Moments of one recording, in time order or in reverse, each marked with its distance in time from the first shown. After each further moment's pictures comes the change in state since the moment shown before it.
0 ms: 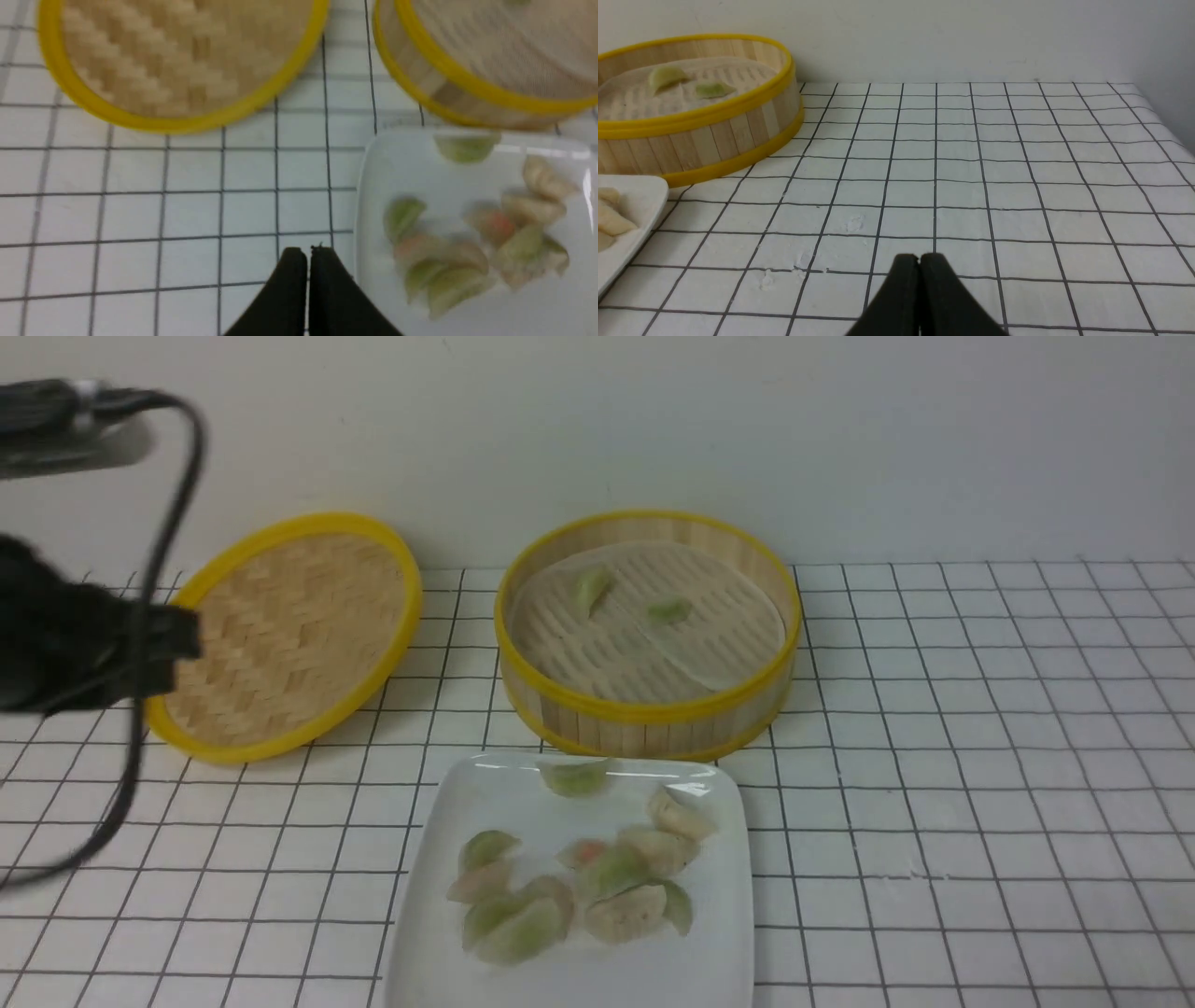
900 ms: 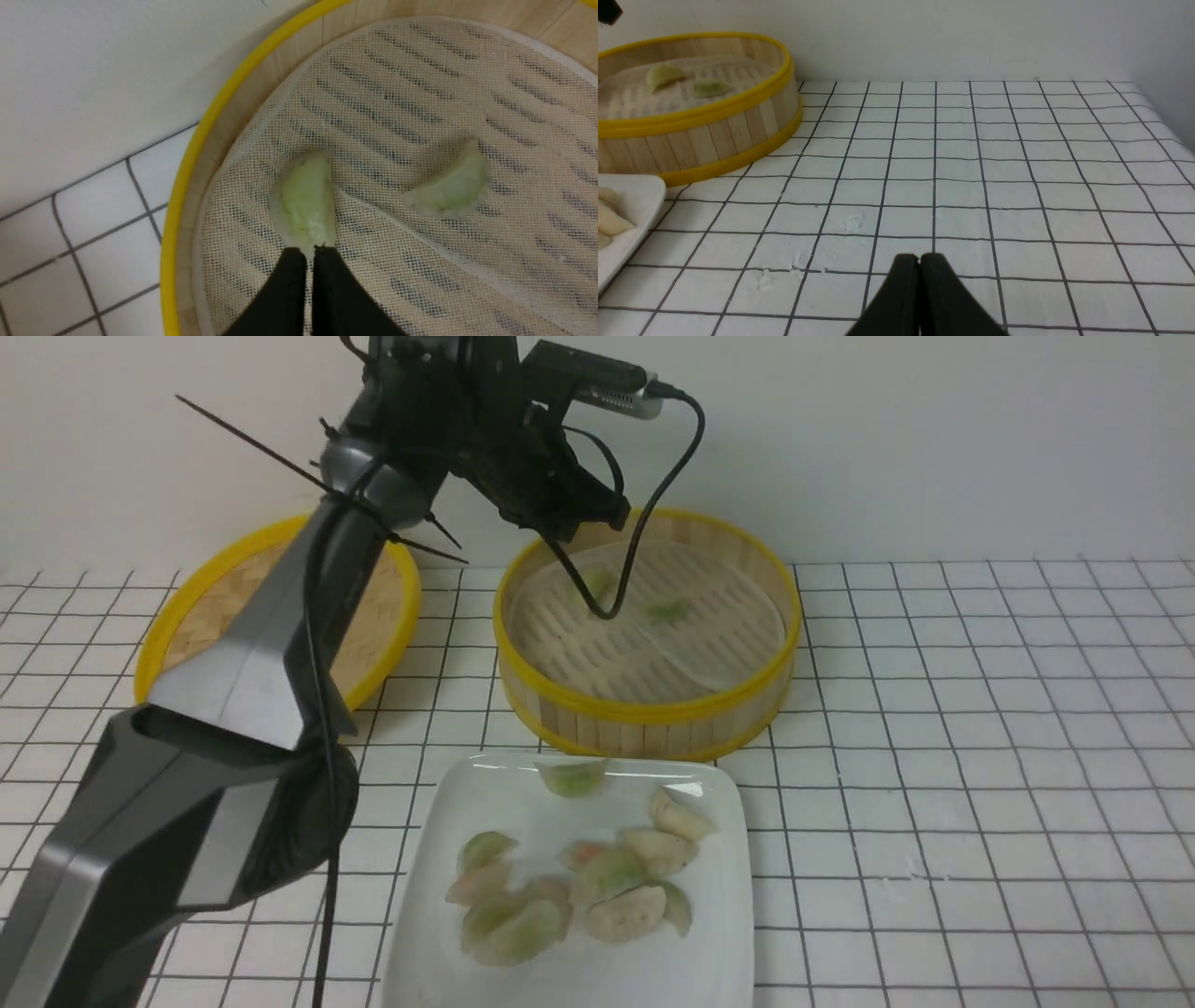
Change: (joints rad) right arm 0.000 0.000 0.000 0.000 0.000 0.000; left arm -0.318 1.409 -1.771 0.176 0.291 0.021
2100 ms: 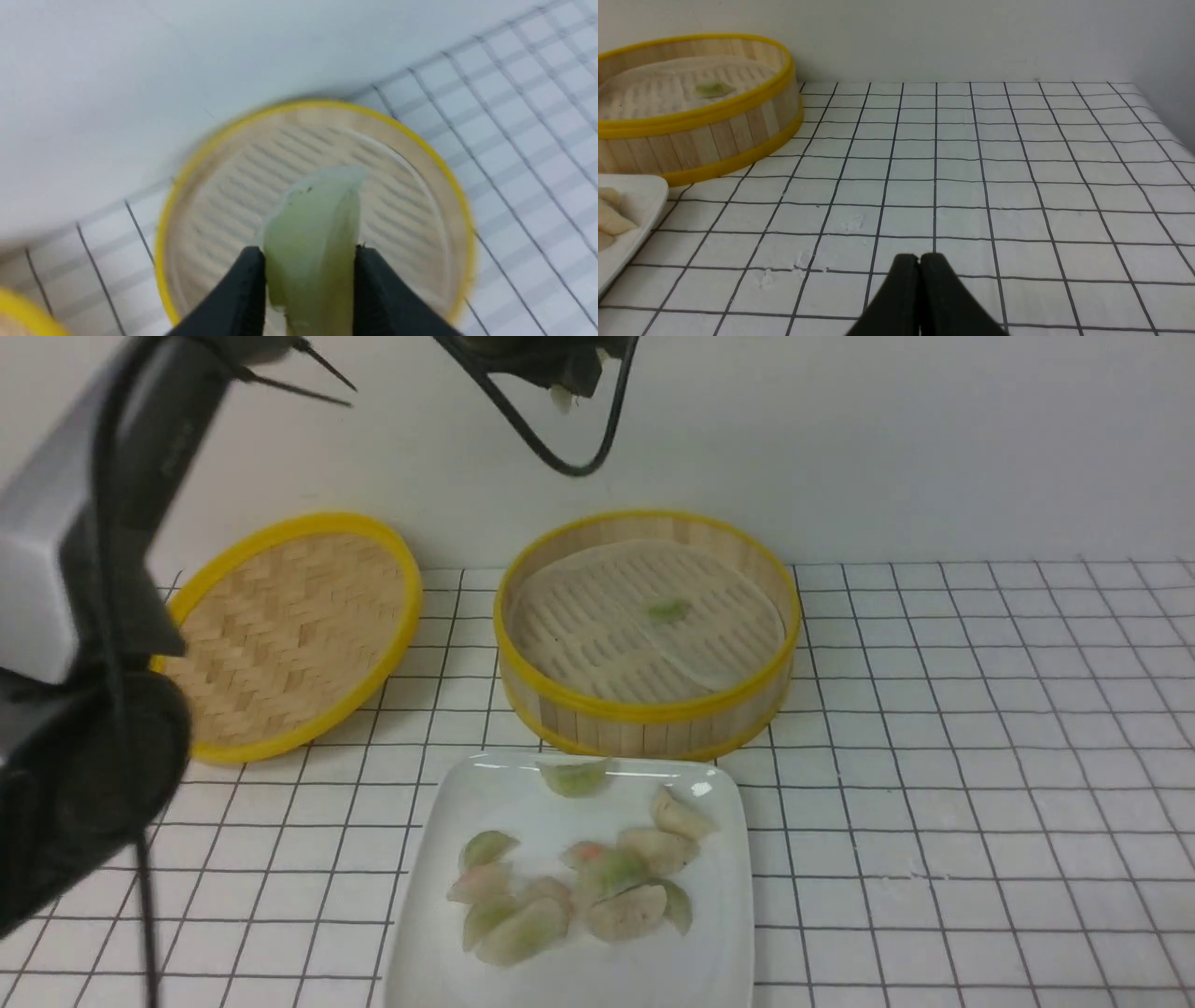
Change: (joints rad) right arm 0.000 0.000 0.000 0.000 0.000 0.000; left arm -0.002 -0.522 0.405 -0.117 -0.003 -0.004
